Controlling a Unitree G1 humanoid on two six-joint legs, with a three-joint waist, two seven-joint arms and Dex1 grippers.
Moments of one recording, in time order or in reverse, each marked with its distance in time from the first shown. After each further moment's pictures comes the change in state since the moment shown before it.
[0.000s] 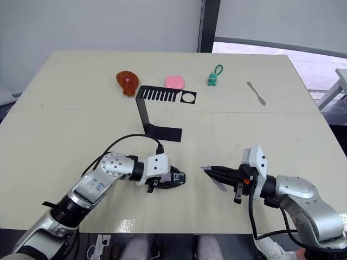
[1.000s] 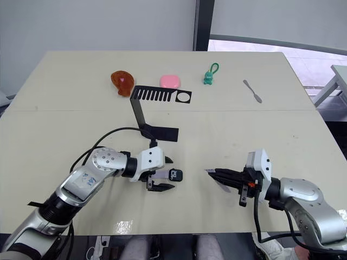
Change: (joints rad) left arm -0.036 0.066 0.028 -0.109 -0.074 0.193 0.016; right arm 0.030 -0.018 -0.011 0.032 -0.016 -0.055 0.041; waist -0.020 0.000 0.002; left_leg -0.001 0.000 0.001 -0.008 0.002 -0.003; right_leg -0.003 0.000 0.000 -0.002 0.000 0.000
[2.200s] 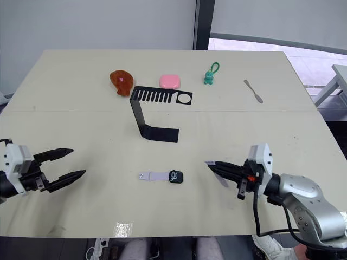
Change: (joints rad) left arm 0.674 0.239 0.969 0.206 -0.408 -0.441 -0.167; right arm -0.001 0.014 -0.034 0.020 0.016 -0.003 -0.035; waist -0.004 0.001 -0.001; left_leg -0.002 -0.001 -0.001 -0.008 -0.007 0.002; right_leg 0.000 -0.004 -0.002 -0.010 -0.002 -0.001
